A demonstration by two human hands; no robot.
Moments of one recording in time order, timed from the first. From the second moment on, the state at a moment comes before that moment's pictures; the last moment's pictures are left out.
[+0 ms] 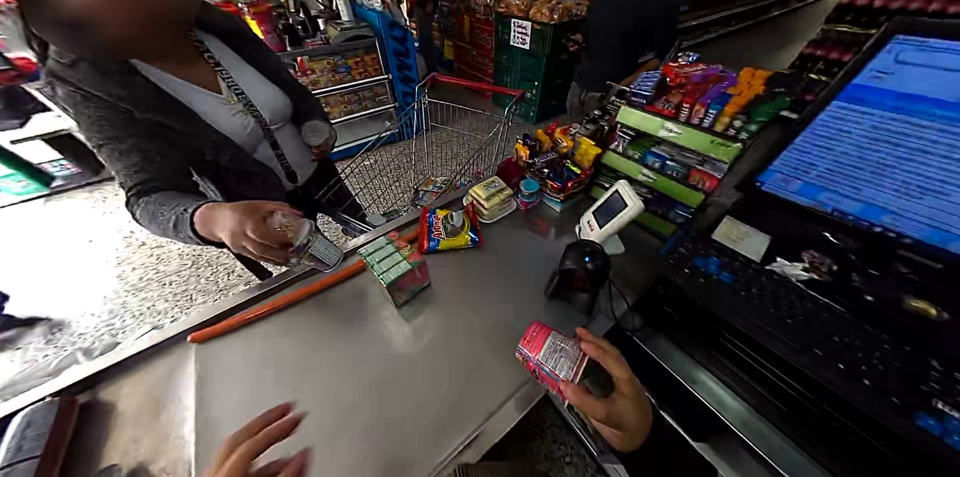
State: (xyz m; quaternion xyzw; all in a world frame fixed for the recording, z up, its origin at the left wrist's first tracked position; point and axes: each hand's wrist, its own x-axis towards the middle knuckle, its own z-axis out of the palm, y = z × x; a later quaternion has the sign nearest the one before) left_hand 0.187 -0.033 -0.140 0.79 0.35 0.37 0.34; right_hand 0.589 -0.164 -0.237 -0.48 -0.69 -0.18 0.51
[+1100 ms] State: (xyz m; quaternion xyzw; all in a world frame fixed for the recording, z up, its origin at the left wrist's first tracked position) left_hand 0.468 -0.007 -0.210 0.76 0.29 0.04 0.59; right_hand 0.649 -0.136 -0.224 -0.71 -0.03 0.46 0.53
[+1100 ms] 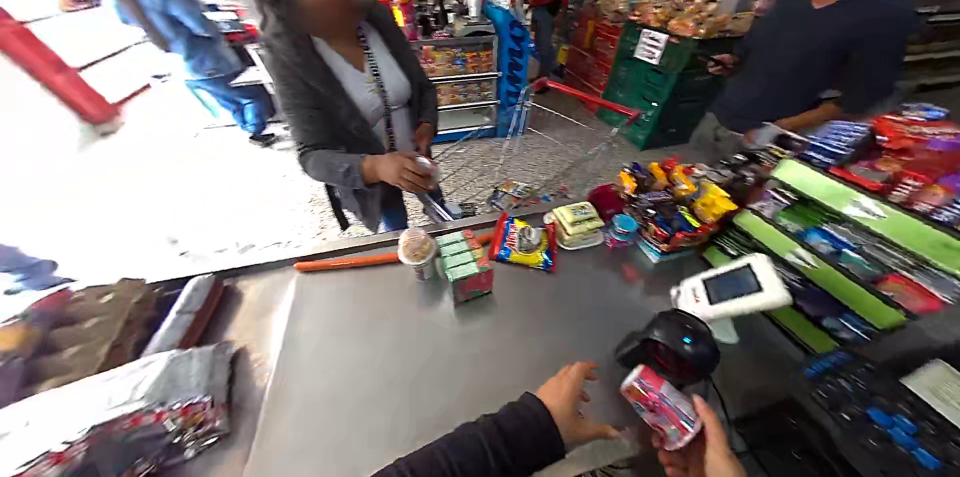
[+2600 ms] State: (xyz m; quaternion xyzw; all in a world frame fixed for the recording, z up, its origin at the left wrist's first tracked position) left_hand 0.442 0.001 -0.213 0.82 0.11 0.06 0.56; right_hand 0.617 -0.125 -0.221 -0.73 -0.03 0.32 0.61
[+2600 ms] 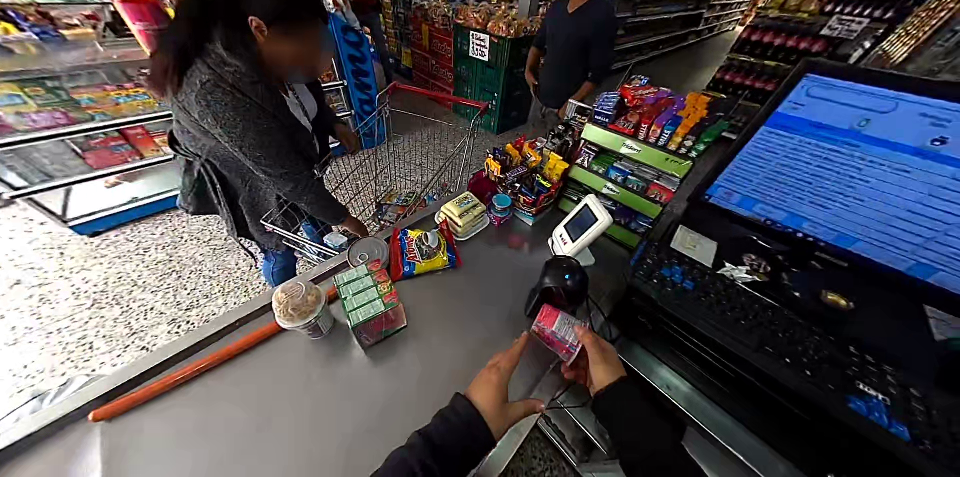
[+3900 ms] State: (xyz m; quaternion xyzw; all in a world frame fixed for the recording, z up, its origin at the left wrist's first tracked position) left_hand 0.389 0.095 -0.196 0.87 0.44 0.13 0.17; right_hand 0.594 -0.016 -0.180 -0.89 -0.38 0.24 0.01
